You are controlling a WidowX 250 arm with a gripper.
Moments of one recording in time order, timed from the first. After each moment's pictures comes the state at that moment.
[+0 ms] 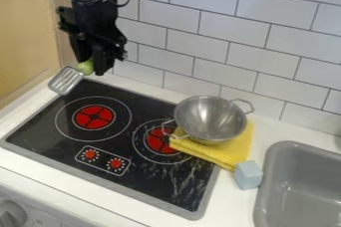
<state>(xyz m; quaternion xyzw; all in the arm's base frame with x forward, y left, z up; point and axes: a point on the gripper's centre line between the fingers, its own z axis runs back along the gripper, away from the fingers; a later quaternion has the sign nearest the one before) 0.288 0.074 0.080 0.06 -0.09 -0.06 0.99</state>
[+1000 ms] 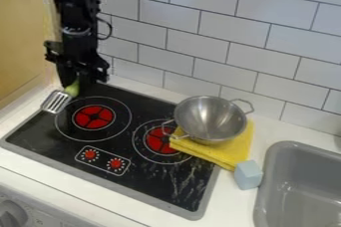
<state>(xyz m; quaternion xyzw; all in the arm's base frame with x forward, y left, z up) 0.312 0.120 0.017 0.06 -0.03 0.02 1.00</state>
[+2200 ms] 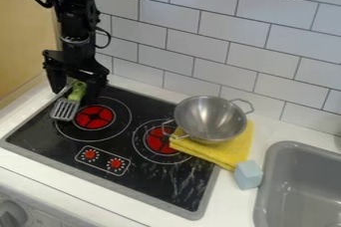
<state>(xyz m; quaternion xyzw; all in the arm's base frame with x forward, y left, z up) 0.311 0.124 0.007 0.06 -0.01 0.06 1.00</state>
